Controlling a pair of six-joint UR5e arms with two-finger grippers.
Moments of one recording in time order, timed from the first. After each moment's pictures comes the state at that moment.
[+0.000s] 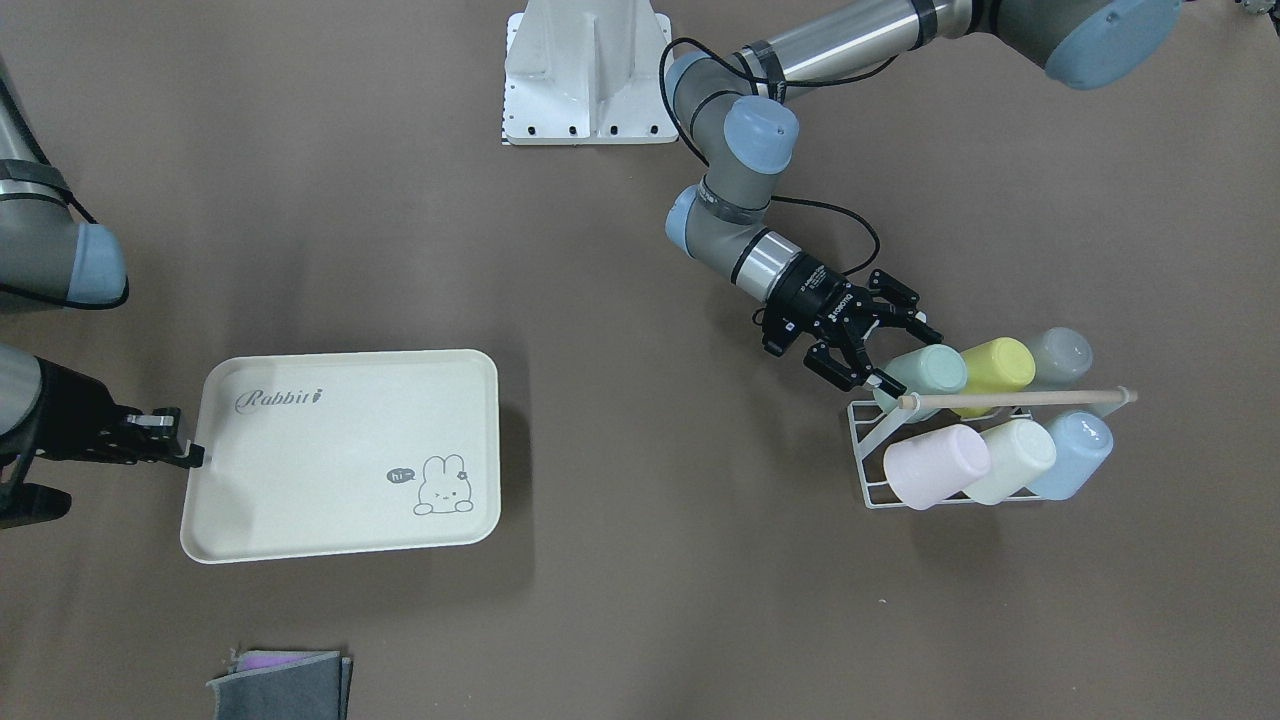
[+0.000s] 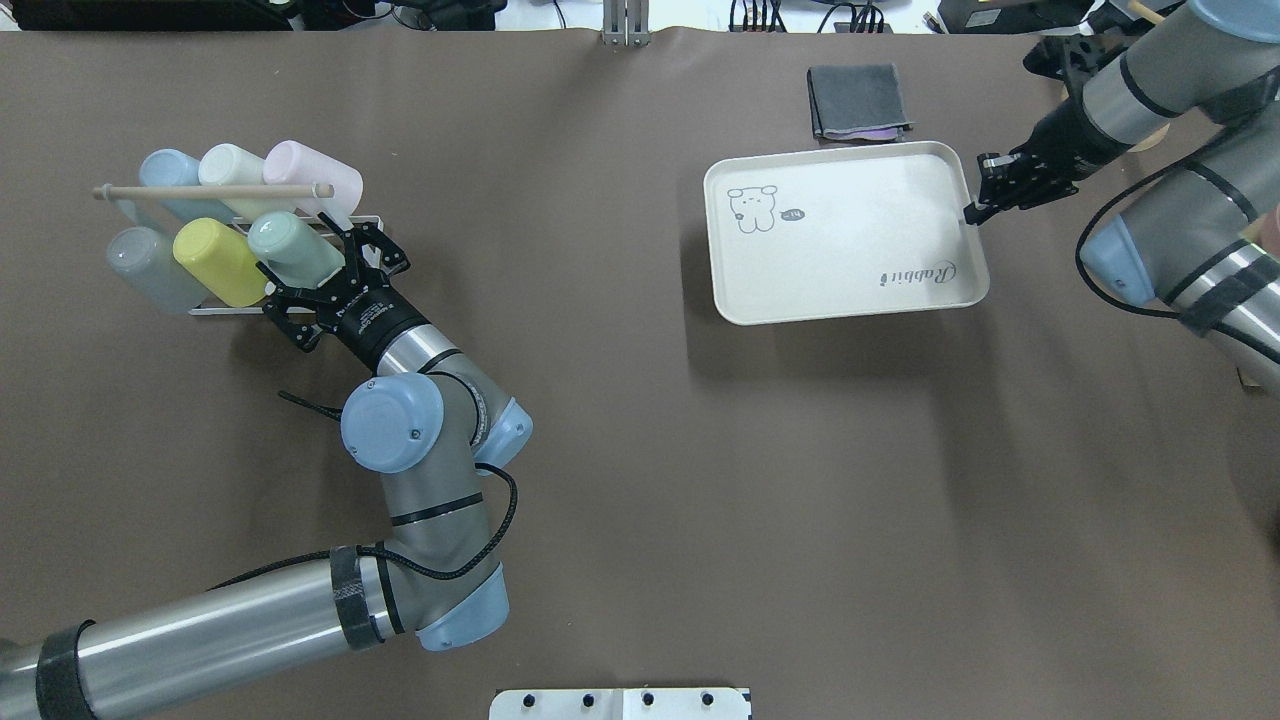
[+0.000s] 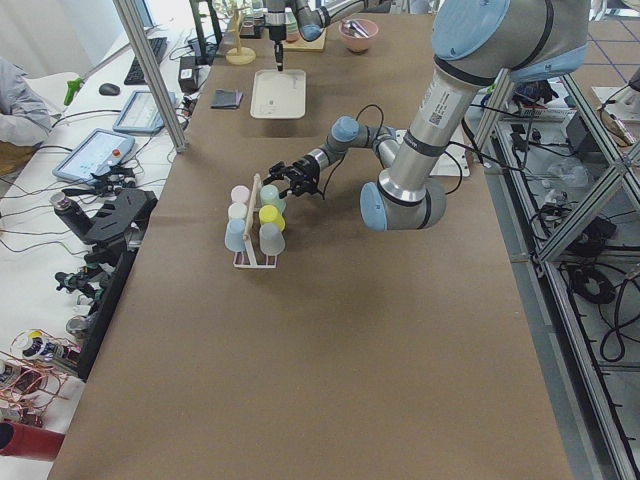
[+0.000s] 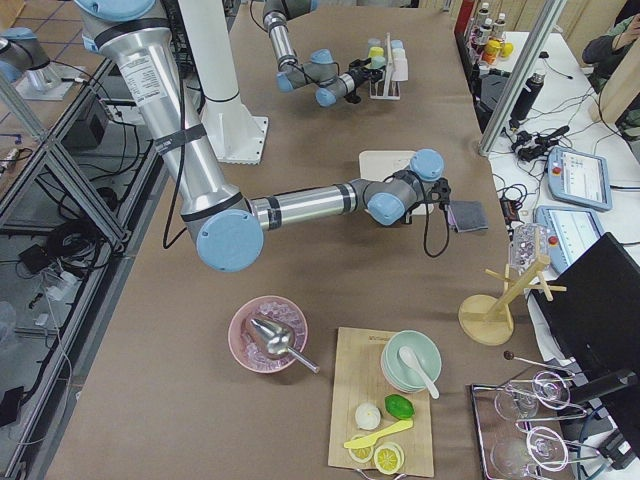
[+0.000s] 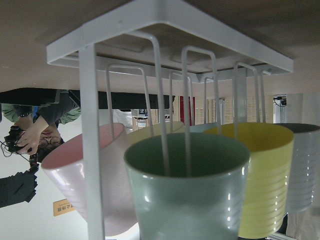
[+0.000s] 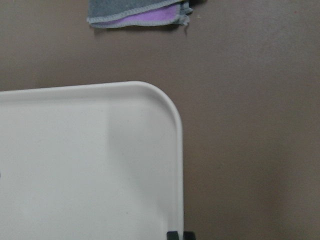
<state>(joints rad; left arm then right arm) -0.40 -2.29 -1.41 -0.52 -0.59 0.42 1.08 -1.12 1.33 -1.11 2.45 0.78</state>
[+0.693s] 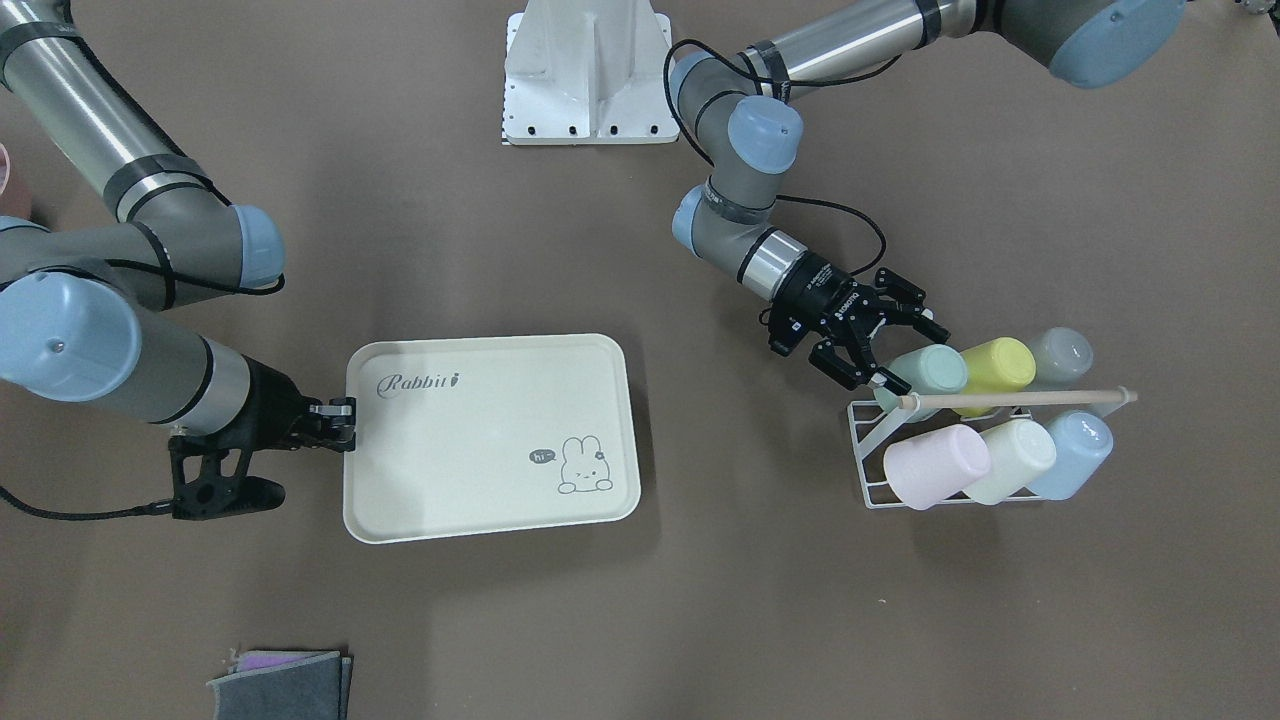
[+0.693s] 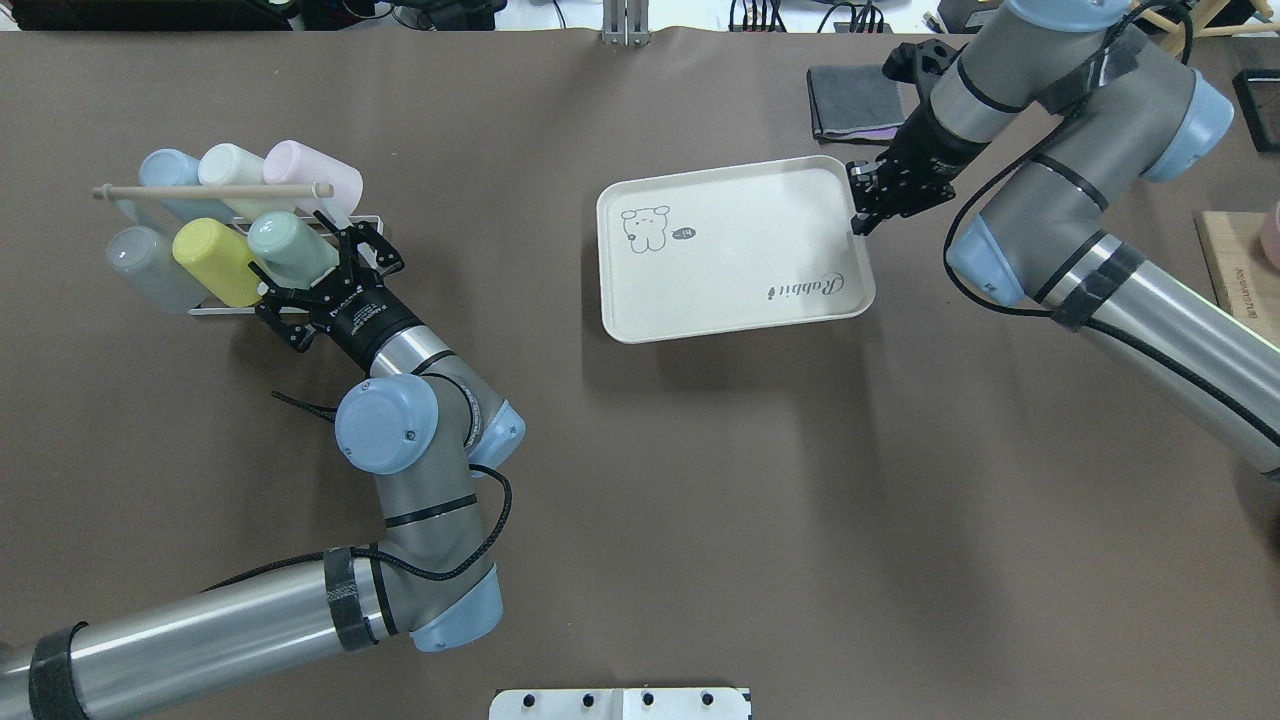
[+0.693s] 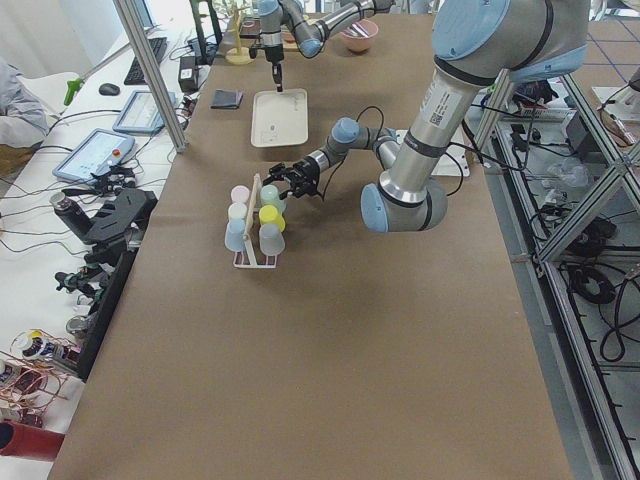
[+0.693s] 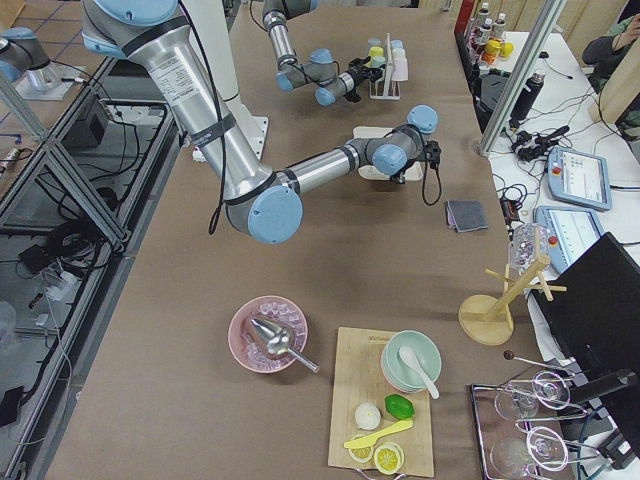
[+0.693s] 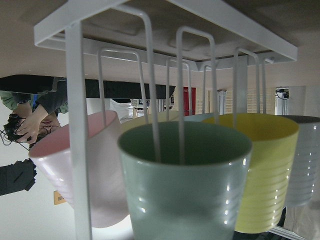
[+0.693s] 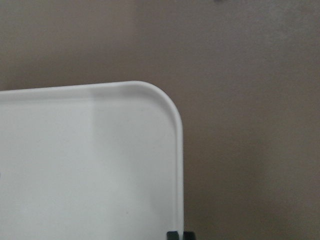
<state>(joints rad) -0.40 -2.27 -1.42 -0.51 -0.57 0.40 0.93 -0.97 1.35 -1.23 2.39 0.87</state>
